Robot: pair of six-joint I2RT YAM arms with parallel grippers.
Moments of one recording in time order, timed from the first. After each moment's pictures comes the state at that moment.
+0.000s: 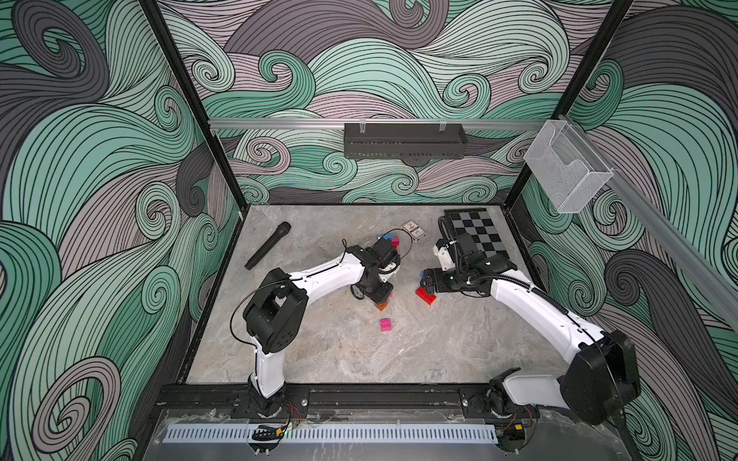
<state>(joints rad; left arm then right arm) -0.76 1.90 1.43 -0.84 0.12 -0.05 0.40 1.34 1.05 -0.82 -0.10 0.30</state>
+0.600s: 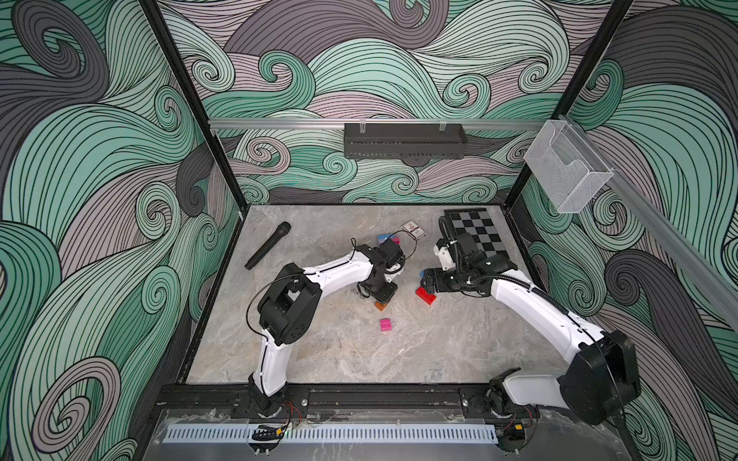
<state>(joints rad) -0.77 2.00 1.51 -0.86 0.12 -0.05 0.40 1.34 1.05 -0.82 -0.10 0.30</state>
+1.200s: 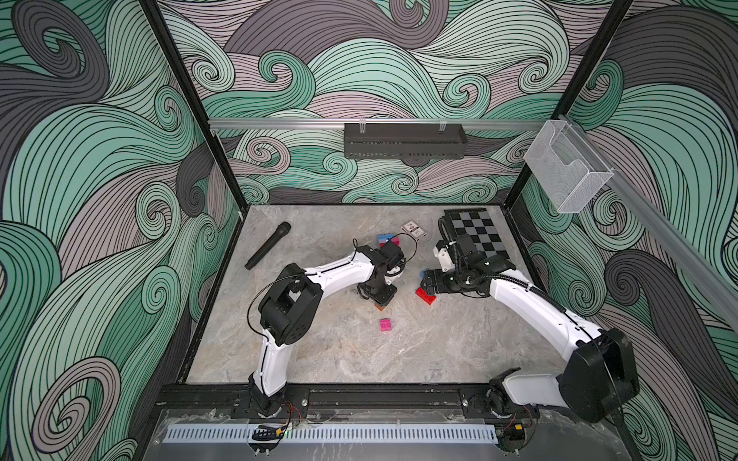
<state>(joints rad) -0.78 2.00 1.51 -0.89 0.11 -0.05 0.40 1.35 1.04 -0.81 -0.11 0.30</state>
